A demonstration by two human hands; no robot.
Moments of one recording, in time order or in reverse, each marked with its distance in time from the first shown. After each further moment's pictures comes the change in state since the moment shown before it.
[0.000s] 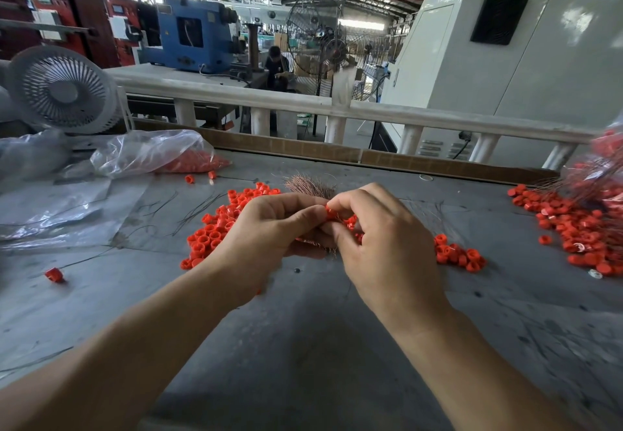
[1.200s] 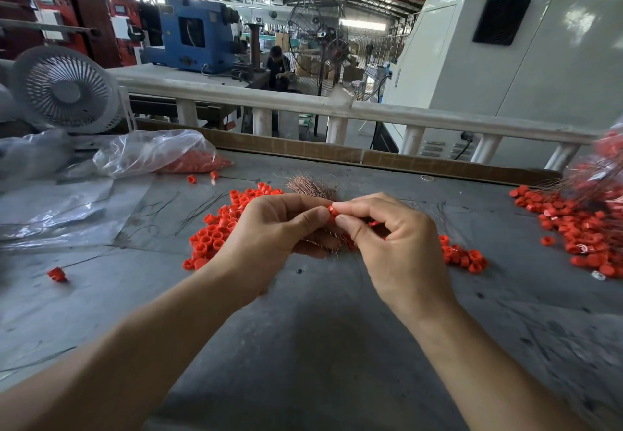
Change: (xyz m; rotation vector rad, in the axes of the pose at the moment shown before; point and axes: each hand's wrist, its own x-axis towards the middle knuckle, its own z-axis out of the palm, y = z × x) left_hand -0.002 0.002 0.005 0.034 0.060 0.044; right_hand 0.002 0.017 0.004 0.528 0.013 0.128
